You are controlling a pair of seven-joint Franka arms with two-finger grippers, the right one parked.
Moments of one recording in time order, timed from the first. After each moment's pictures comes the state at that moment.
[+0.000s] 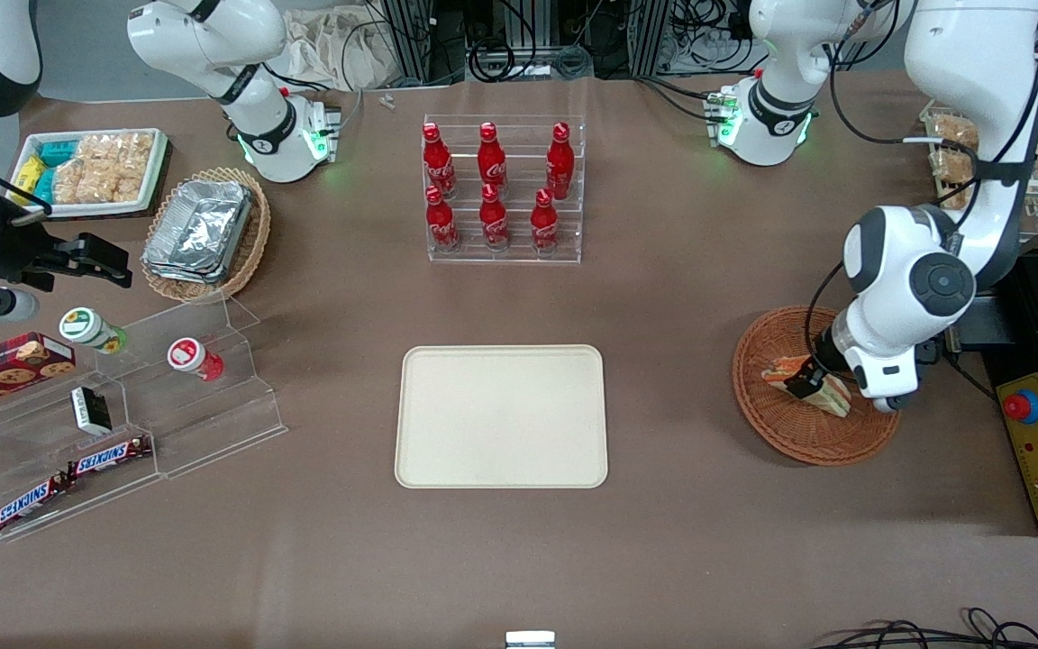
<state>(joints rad) 0.01 0.30 -0.10 -2.12 0.10 2.43 -1.08</state>
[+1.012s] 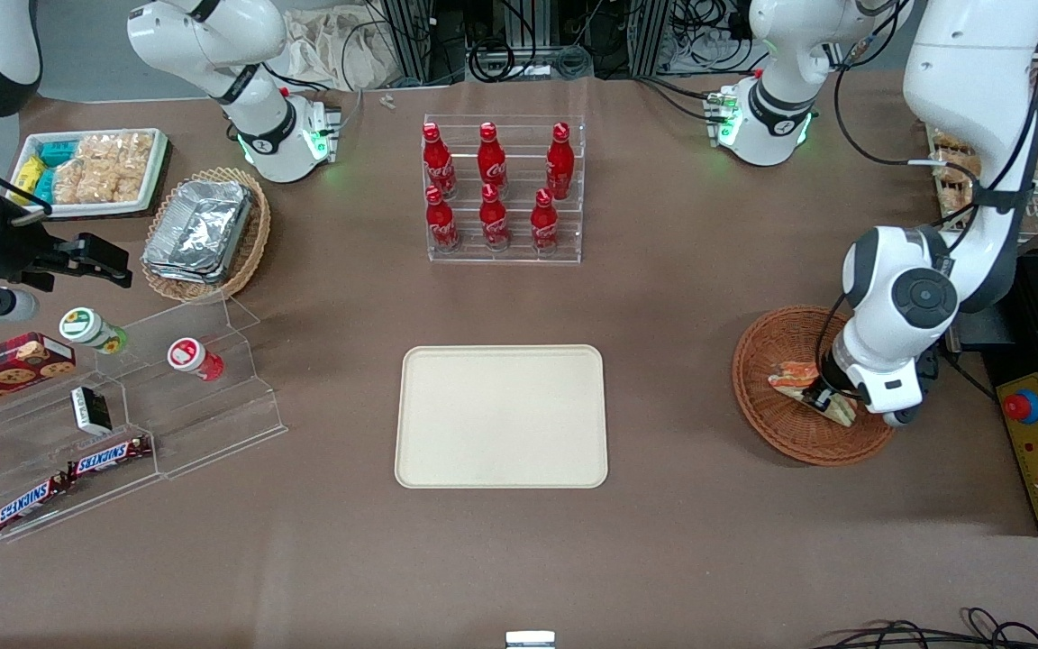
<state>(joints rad) 0.00 0.32 -0.08 -2.07 0.21 2.45 -1.18</state>
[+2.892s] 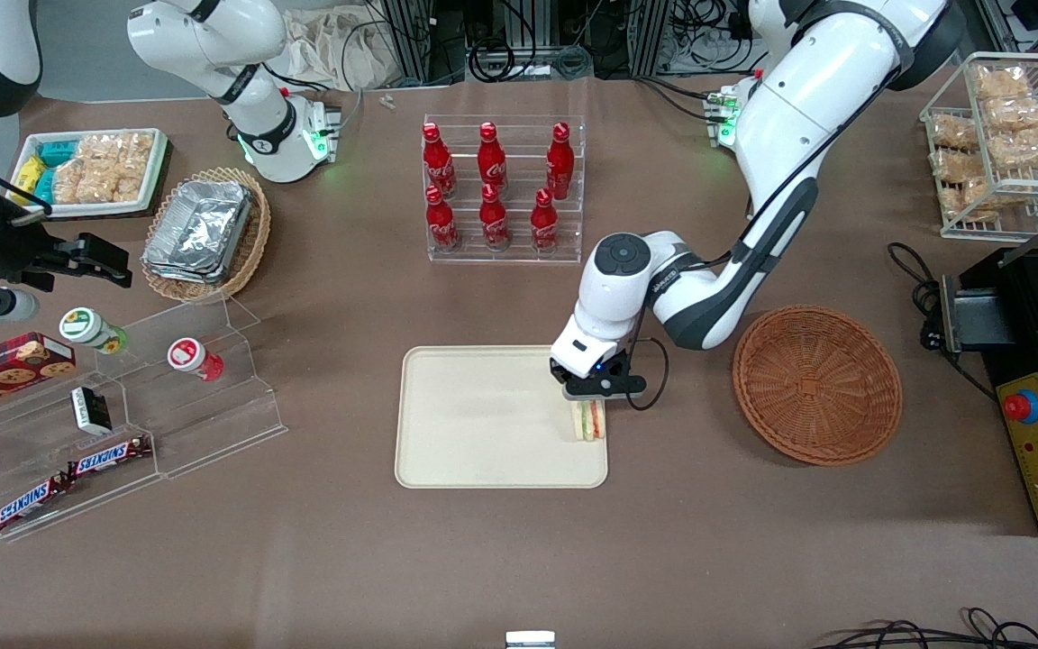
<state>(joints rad) -0.22 0.69 -0.46 -1.77 0.66 2.60 -1.16</state>
